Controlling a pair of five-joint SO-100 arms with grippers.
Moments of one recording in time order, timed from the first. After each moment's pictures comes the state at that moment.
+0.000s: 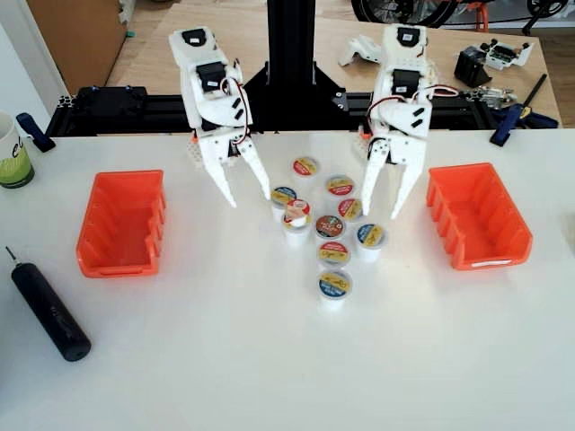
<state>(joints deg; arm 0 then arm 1) -13.4 126.9 117.4 60.3 -84.4 9.1 119.4 115.7 41.0 87.5</state>
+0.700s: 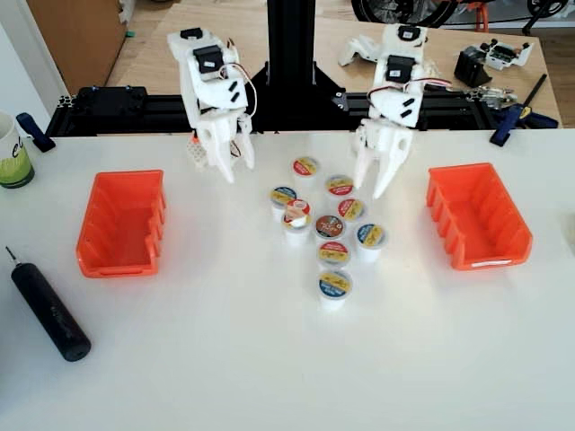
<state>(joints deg) -15.0 138.6 120.0 82.7 -133.2 13.8 127.3 115.9 70.0 143.3</state>
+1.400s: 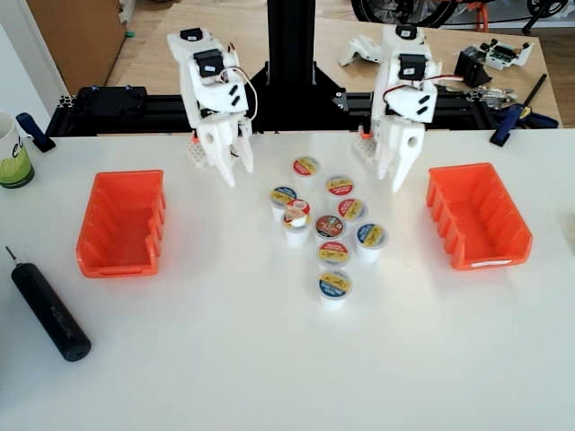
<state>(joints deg) -14.9 139.1 126.6 77.5 -131.6 6.8 133.3 123.3 71.4 145.4</state>
